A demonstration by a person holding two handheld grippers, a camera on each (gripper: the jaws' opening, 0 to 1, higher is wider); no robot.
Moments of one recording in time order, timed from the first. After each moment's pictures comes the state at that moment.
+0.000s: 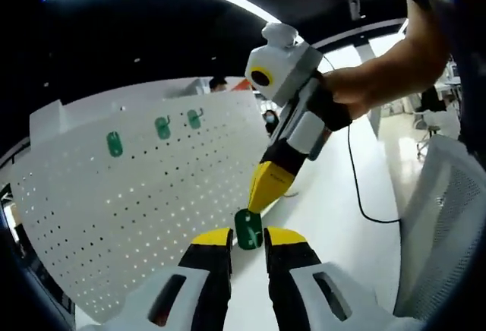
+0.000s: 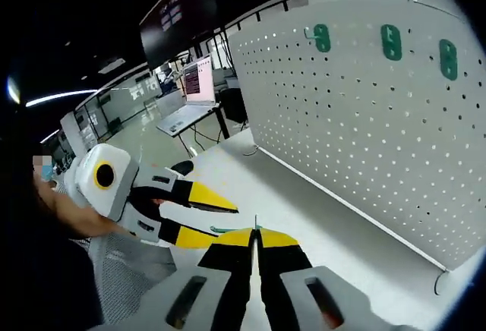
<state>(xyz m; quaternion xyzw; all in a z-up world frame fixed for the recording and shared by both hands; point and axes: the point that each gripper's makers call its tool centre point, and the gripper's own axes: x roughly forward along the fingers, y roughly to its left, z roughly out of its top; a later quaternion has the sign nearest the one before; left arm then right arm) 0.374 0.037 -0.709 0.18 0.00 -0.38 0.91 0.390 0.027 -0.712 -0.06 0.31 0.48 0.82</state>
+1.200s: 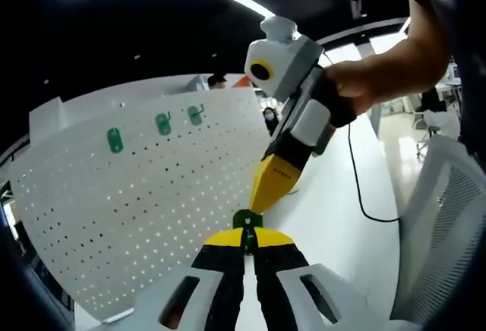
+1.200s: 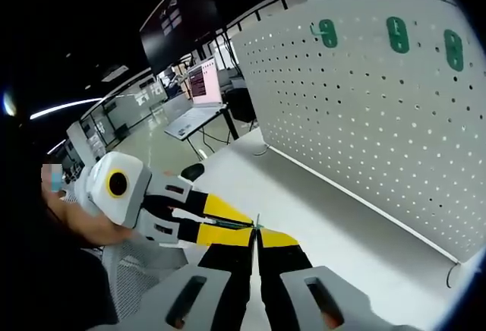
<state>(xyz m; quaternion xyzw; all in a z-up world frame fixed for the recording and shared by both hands) 0.376 0.041 -0.711 0.17 0.01 -0.38 0.91 0.379 0.038 -0.707 -0.03 0.32 0.50 0.81</state>
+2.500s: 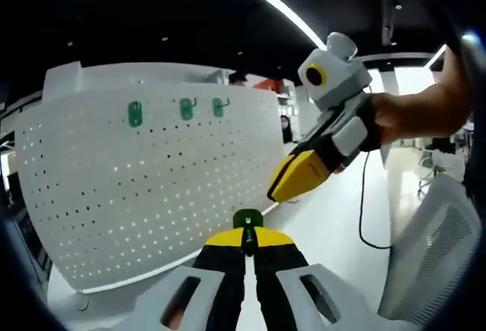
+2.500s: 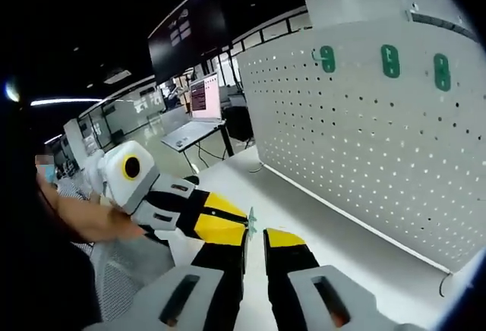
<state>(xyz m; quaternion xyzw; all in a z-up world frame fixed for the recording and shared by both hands) 0.381 0.054 -0.711 0.08 0.04 -0.37 0.93 0.379 0.027 -0.696 -0.04 0.25 0.49 0.84</state>
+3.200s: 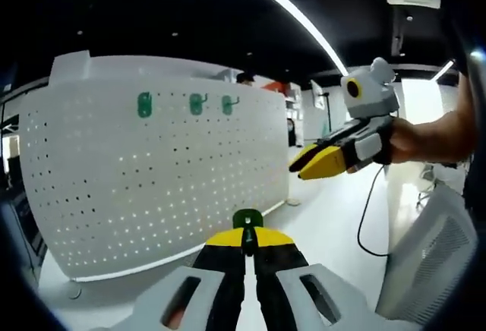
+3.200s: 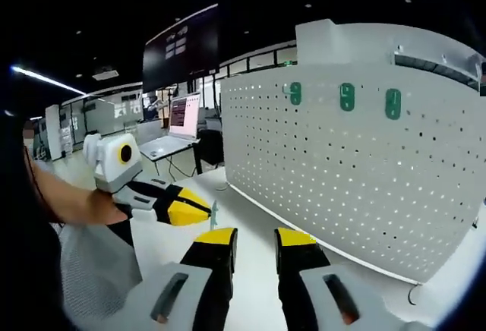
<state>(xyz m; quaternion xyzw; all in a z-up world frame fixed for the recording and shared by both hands) 0.385 0.061 -0.714 0.04 0.05 -0.36 0.93 0.389 -0.021 -0.684 -0.07 0.13 0.42 0.90</state>
